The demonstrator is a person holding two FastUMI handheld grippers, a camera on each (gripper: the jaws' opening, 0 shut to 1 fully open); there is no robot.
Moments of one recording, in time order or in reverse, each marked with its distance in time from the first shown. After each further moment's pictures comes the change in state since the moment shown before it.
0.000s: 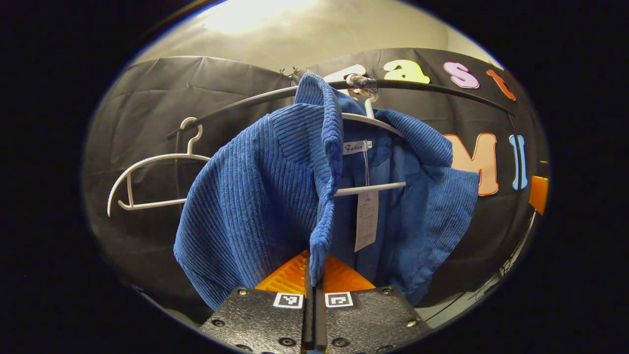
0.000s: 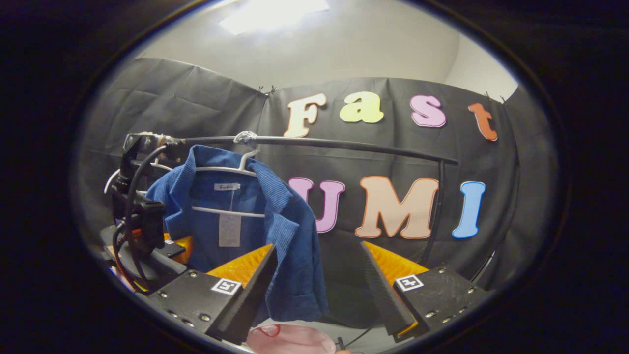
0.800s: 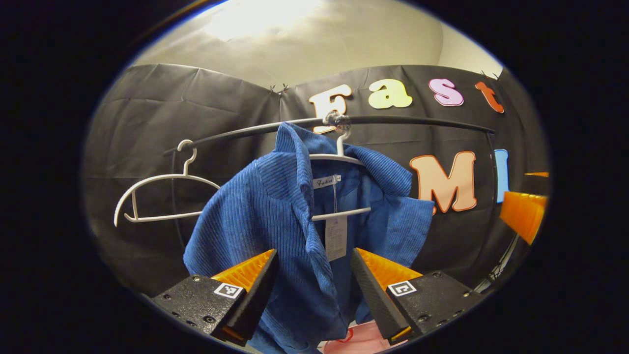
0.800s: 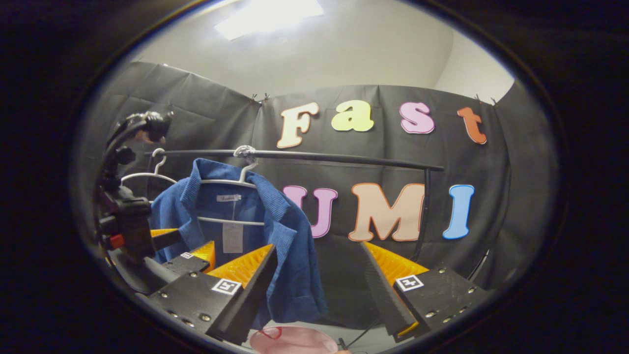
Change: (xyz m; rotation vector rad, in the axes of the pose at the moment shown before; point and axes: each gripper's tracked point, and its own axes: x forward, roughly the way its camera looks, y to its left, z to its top) left arm -0.028 -0.024 0.028 -0.040 -0.087 -0.047; right arm -0.033 -0.021 0.023 -0.009 -0.041 -0.081
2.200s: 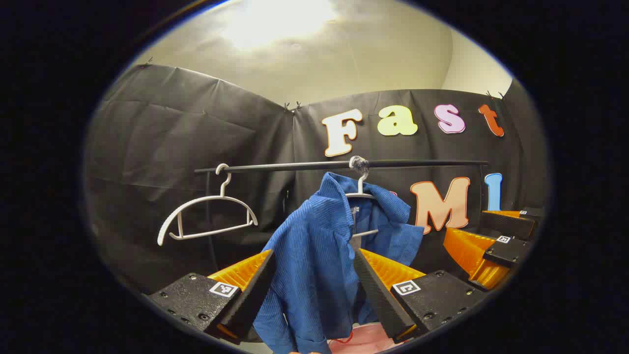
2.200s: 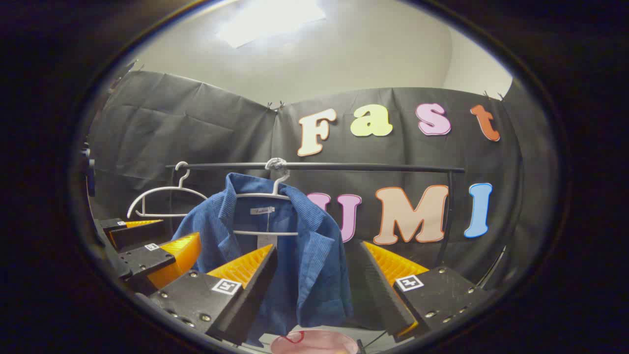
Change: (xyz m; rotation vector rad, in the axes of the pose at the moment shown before) left arm -0.080 0.047 0.058 -0.041 -0.086 -0.027; right arm -0.015 0.060 0.016 0.071 -0.025 0.109
